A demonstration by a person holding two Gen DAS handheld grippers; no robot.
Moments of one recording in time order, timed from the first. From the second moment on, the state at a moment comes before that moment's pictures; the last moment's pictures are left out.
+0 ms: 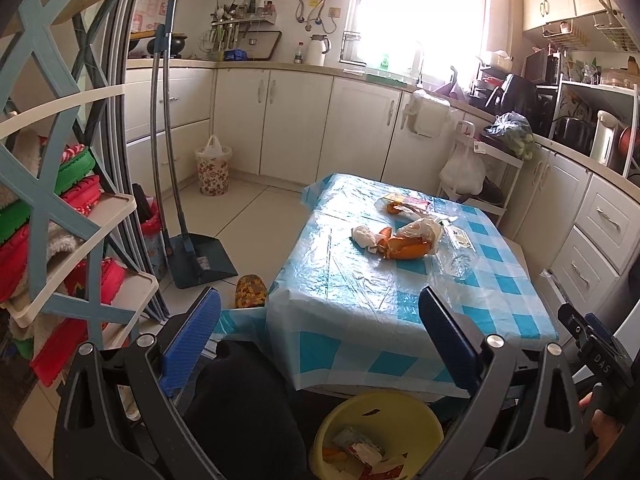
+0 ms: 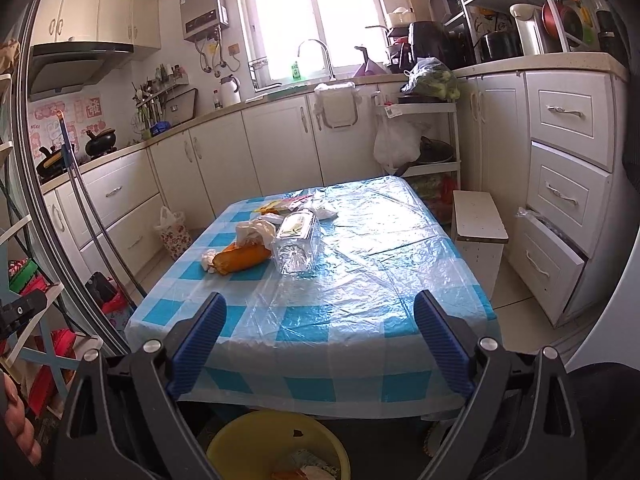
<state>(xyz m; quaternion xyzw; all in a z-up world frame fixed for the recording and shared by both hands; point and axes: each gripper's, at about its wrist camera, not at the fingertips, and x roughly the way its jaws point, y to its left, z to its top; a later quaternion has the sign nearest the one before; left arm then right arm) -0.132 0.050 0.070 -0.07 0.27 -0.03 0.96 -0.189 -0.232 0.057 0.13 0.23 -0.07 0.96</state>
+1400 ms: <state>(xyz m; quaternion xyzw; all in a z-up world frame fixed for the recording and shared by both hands) -0.127 0.055 0.066 -0.07 0.30 -0.03 0.95 -0.190 -0.231 0.058 0.12 0.23 -0.06 0.96</state>
